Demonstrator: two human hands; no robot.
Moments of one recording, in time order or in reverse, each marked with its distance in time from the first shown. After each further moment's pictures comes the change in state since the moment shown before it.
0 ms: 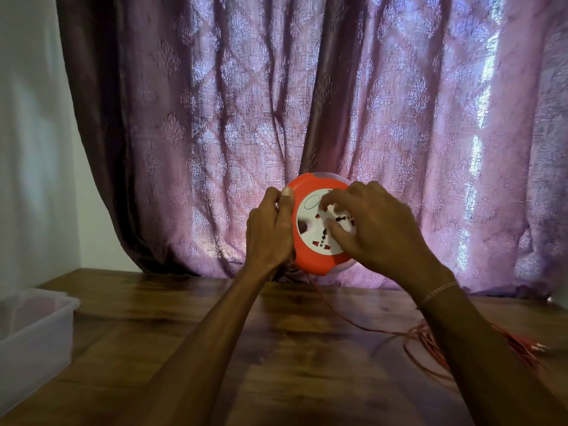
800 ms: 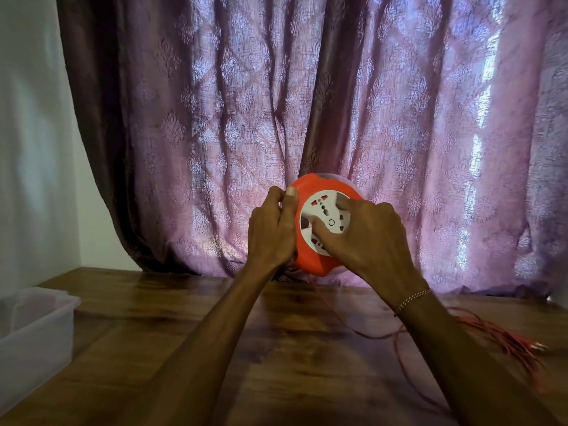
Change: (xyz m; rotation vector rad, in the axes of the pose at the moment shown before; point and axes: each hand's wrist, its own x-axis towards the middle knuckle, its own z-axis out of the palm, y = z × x) left_hand -0.002 0.005 0.000 0.025 -0.016 0.003; right_hand -0.003 -0.014 0.026 0.013 0.196 0.227
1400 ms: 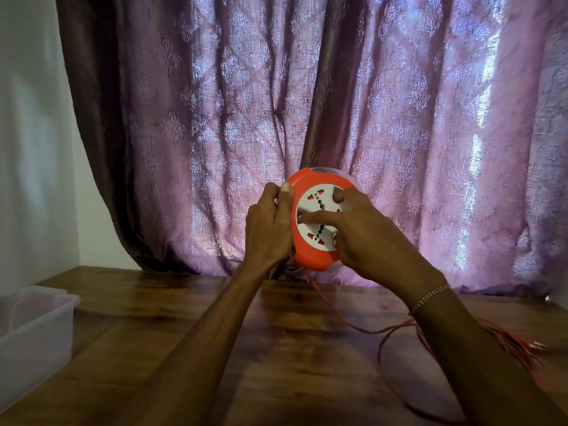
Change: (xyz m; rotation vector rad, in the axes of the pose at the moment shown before) left_hand 0.003 -0.001 -0.005 -0.050 0.011 0.014; right_hand 0.006 0.001 -0.025 -0.027 -0.513 -0.229
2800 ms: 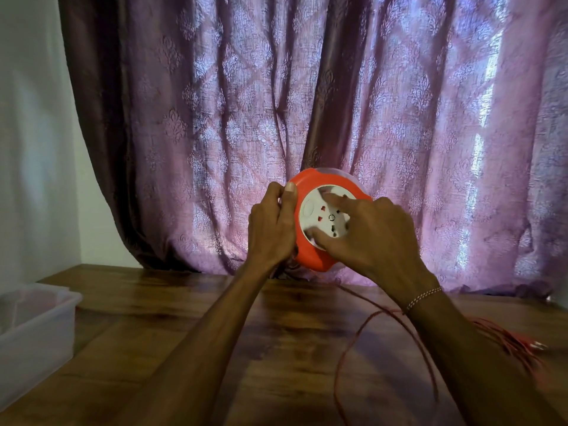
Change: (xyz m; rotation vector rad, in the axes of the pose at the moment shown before) left_hand -0.002 0.001 0.002 0.020 0.012 0.004; right_hand 0.001 -0.003 0.010 -0.109 0.407 0.131
